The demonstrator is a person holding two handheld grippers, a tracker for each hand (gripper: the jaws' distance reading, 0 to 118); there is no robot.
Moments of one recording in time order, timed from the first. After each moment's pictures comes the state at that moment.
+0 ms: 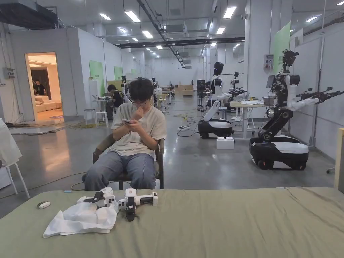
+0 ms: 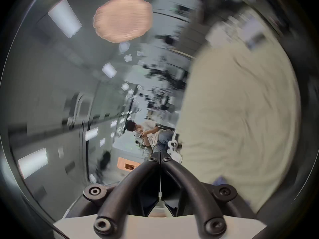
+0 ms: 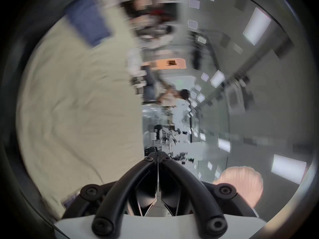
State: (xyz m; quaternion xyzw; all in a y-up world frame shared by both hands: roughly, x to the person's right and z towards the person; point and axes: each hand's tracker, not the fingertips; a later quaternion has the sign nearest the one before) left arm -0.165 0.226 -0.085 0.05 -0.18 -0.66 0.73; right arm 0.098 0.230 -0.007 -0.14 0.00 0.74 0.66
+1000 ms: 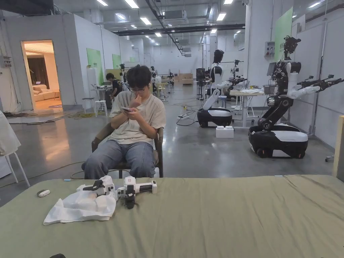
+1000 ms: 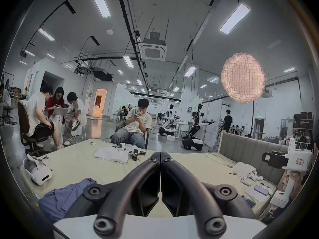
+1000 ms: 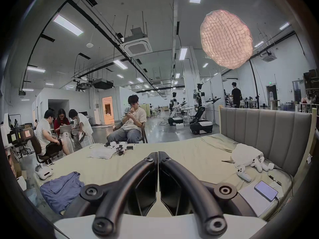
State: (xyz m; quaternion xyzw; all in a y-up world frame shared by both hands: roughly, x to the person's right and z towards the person) left arm -0.250 0.299 -0.084 0.01 -0.19 0.08 0.98; right arm 0.166 0.271 0.019 -0.02 -0.12 -0.04 0.99
